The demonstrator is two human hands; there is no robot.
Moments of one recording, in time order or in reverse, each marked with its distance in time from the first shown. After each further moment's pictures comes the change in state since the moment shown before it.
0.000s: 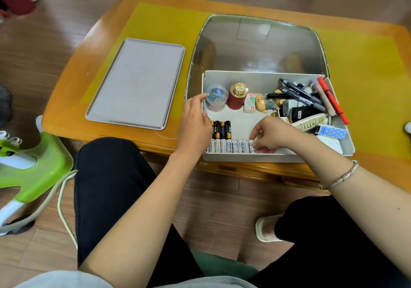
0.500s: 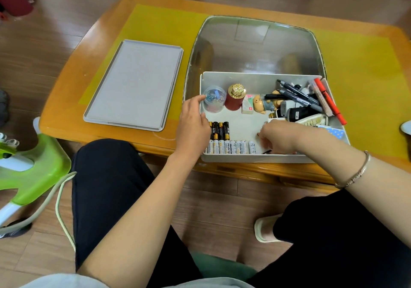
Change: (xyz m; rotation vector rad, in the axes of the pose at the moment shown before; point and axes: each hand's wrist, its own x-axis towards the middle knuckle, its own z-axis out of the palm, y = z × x) left_hand 0.000 0.001 0.000 0.007 0.005 -0.003; right_hand -0.005 0.017 -0.016 -0.661 -0.081 -0.194
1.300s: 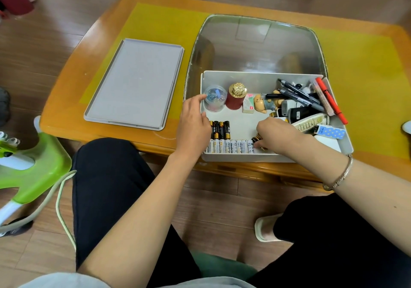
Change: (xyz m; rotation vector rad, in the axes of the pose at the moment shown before) left_hand 0.000 0.000 0.000 -0.013 -0.006 0.002; right_hand 0.005 -0.020 0.006 -0.030 0.201 0.098
